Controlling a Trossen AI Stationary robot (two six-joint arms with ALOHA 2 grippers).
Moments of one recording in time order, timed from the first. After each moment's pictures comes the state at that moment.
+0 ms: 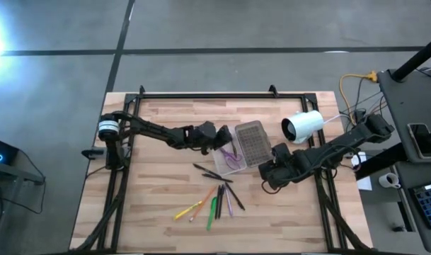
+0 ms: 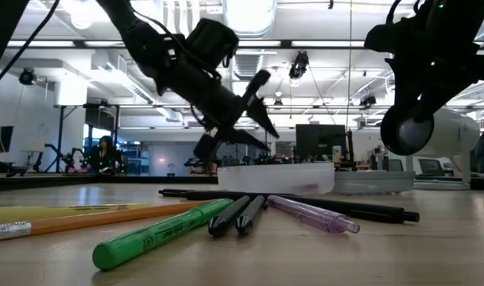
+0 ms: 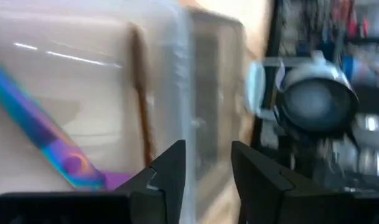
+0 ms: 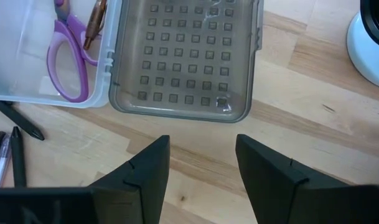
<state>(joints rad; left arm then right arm) 0.14 1.82 1.00 0.34 -0.13 -1.59 0.42 1.38 0.95 -1.07 0.47 1.64</state>
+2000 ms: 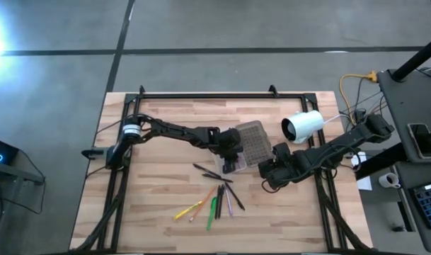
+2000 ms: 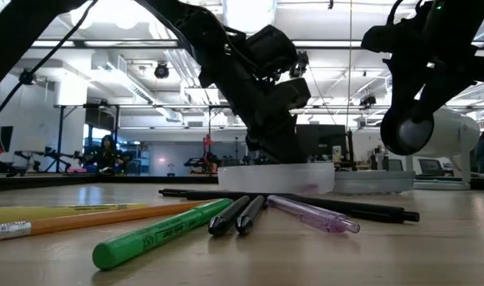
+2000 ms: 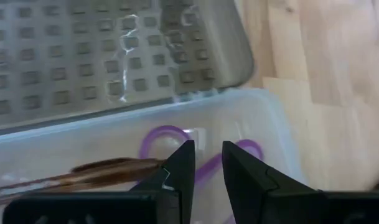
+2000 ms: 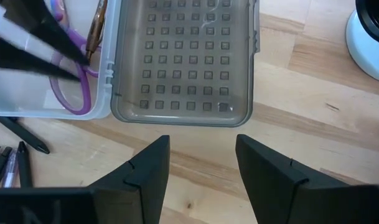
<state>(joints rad) 0.10 2.09 1.47 -0.25 0.17 -0.04 0.42 1.38 0.95 -1.06 0.50 1.70</state>
